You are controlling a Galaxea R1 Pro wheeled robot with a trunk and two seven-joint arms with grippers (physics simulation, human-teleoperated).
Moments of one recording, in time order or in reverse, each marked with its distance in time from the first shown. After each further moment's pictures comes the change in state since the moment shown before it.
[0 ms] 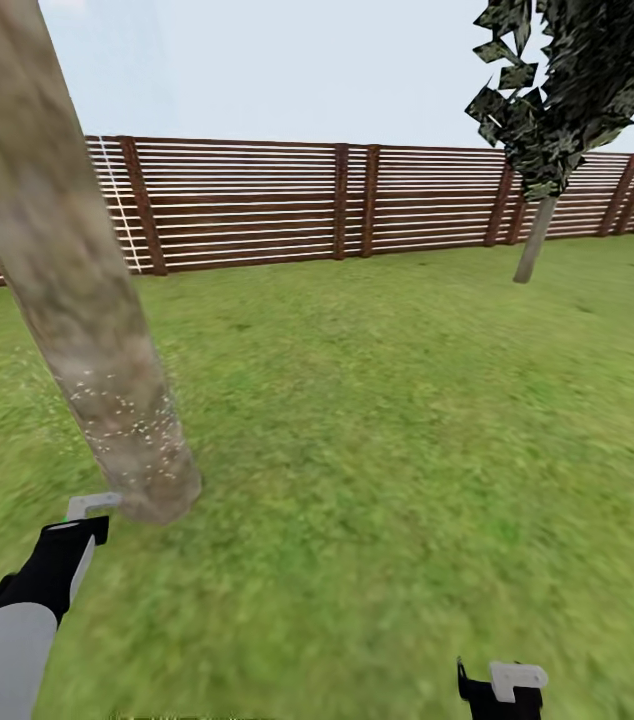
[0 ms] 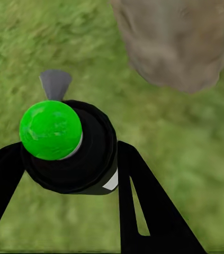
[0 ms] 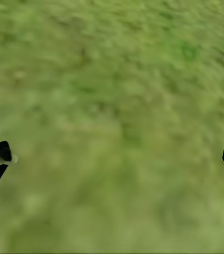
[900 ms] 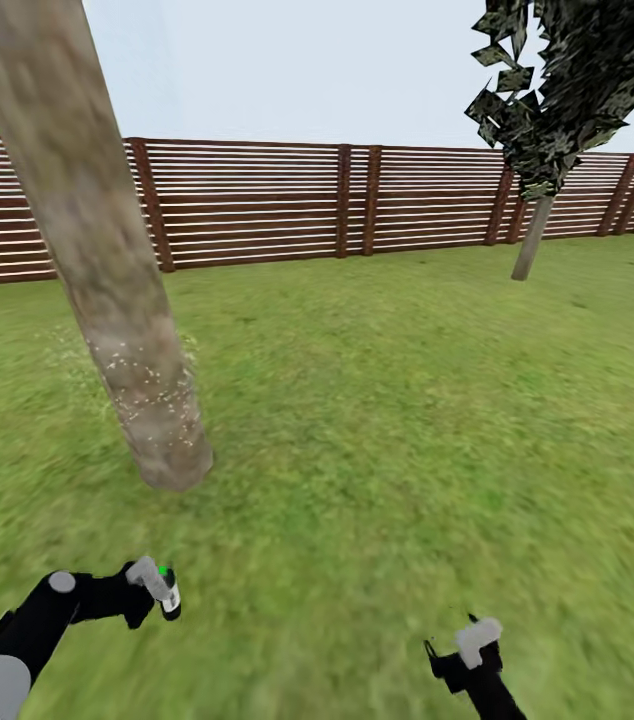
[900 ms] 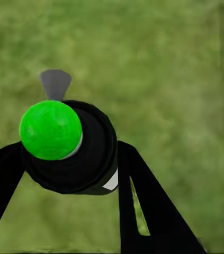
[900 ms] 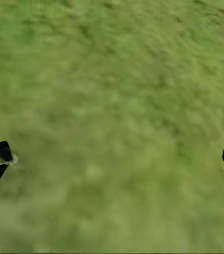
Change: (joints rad) left arm 0.120 0.049 -0.102 0.063 -0.445 -0.466 -1.041; right arm 0.000 0.005 0.047 -0.149 0.205 0.005 0.217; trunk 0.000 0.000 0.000
